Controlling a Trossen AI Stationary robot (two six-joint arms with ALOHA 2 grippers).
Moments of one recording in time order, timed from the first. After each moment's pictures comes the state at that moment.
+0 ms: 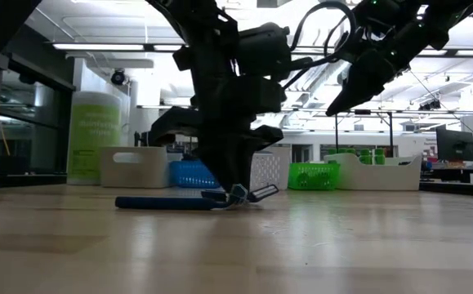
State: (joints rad) left arm 0.00 2.11 1.49 -0.62 0.18 0.72; right arm -0.40 1.04 0.65 -0.28 -0.08 -0.13
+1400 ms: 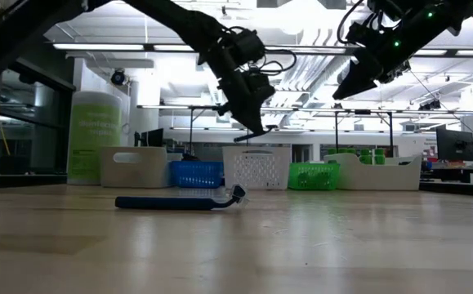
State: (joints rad) left arm 0.46 2.07 1.85 -0.60 -0.09 -0.03; right arm -0.40 0.91 0.65 -0.29 0.26 -0.07
